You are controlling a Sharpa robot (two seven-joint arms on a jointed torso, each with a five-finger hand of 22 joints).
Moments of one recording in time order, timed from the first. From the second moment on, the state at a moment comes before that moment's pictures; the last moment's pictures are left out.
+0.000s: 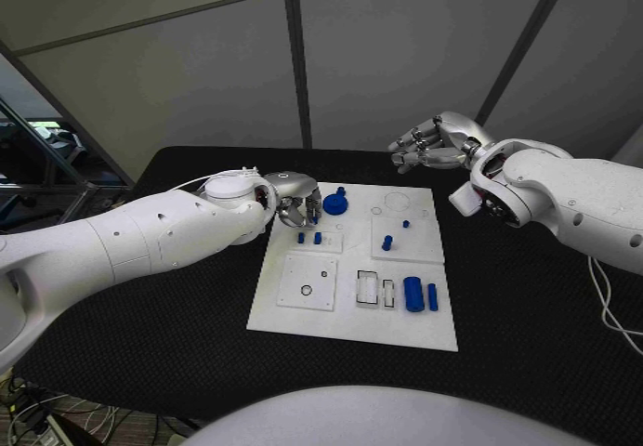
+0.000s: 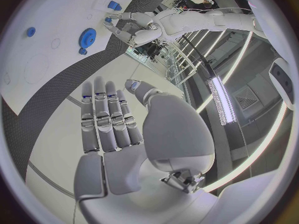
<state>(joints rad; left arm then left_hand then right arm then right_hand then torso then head) 1.14 -0.62 -0.02 1.17 -1.57 -0.11 0.04 1.40 -0.16 0.47 0.02 0.11 1.05 0.11 0.16 0.22 1.13 0.06 0.28 0.13 1.46 -0.01 1.43 1.22 0.19 1.47 0.09 1.11 1.31 1.26 -0.69 0.00 1.28 -0.74 -0.20 0.13 1.28 -0.10 0.41 -0.03 0.38 0.93 0.21 0.14 0.07 1.20 0.13 0.13 0.08 1.21 0.09 0.13 0.29 0.18 0.87 0.20 0.41 0.23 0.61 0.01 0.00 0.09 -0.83</state>
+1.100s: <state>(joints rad) 1.14 -0.62 -0.02 1.16 -1.57 -0.10 0.04 1.38 -0.18 0.45 0.03 0.11 0.75 0.15 0.06 0.12 1.14 0.07 0.21 0.14 1.46 -0.01 1.43 1.21 0.19 1.47 0.09 1.11 1.31 1.26 -0.70 0.00 1.28 -0.75 -0.20 0.13 1.28 -0.10 0.41 -0.03 0.38 0.92 0.22 0.14 0.07 1.17 0.14 0.13 0.07 1.20 0.09 0.13 0.28 0.18 0.87 0.20 0.40 0.23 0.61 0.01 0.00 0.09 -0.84</state>
